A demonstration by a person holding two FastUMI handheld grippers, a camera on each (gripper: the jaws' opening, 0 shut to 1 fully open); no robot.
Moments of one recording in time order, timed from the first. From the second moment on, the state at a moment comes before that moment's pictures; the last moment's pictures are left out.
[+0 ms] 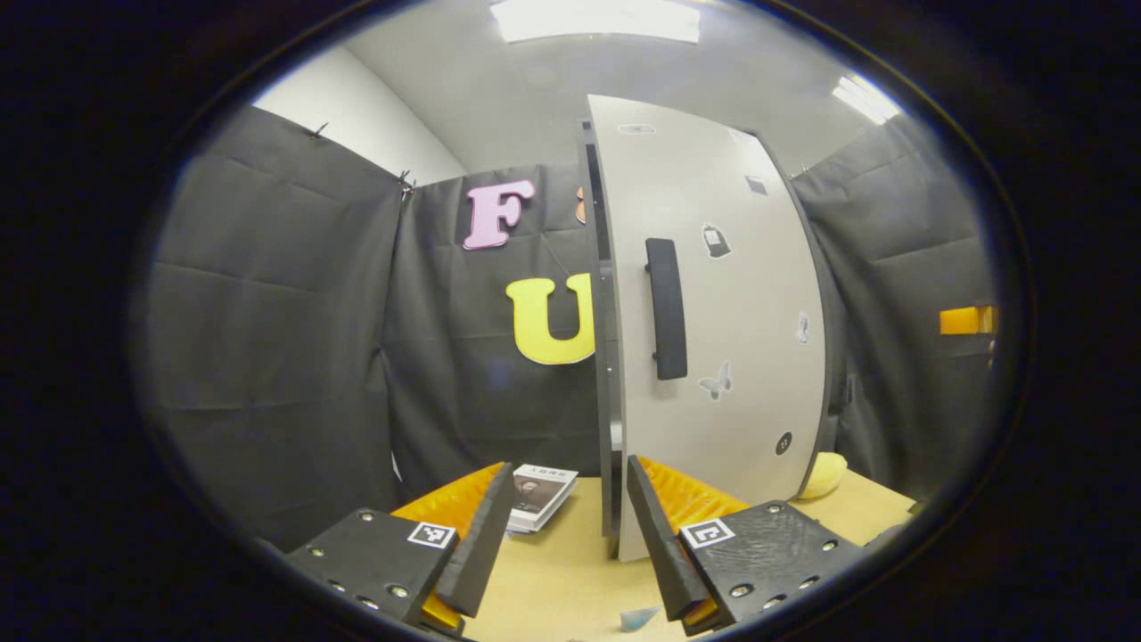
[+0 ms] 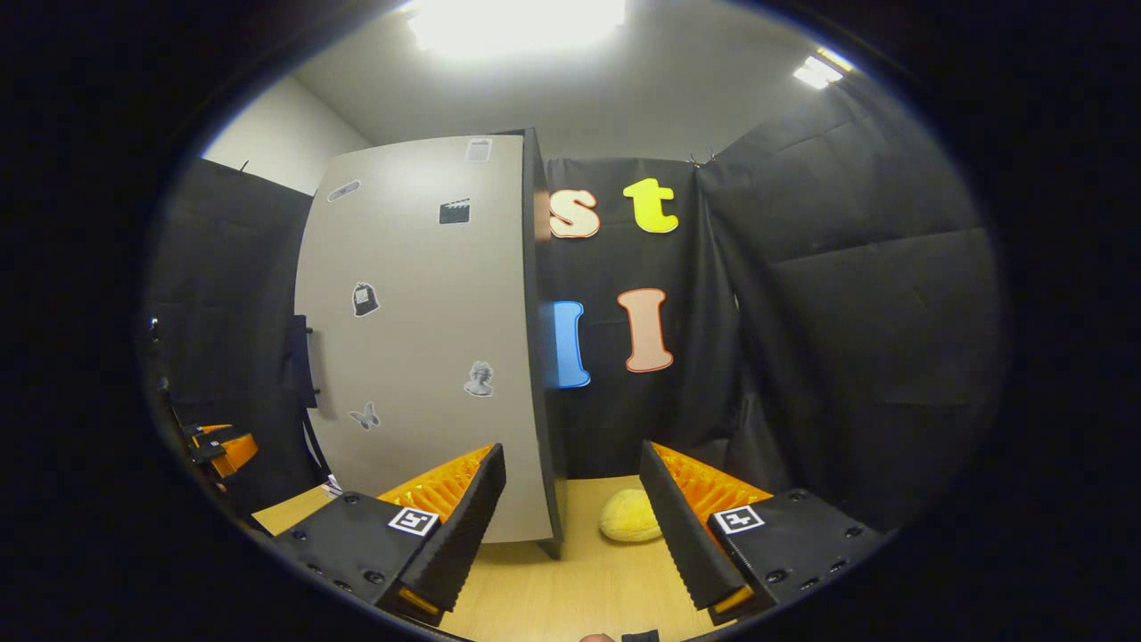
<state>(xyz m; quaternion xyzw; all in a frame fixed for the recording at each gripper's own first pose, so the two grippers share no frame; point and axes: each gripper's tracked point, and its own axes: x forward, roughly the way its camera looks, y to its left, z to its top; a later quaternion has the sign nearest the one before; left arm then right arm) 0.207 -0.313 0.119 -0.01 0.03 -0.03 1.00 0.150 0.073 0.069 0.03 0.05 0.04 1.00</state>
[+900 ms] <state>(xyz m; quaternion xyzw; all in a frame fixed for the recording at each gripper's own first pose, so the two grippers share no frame) 0.191 -0.294 0.142 0.01 0.01 -0.01 1.00 0.141 0.054 0.076 0.03 0.04 0.04 1.00</state>
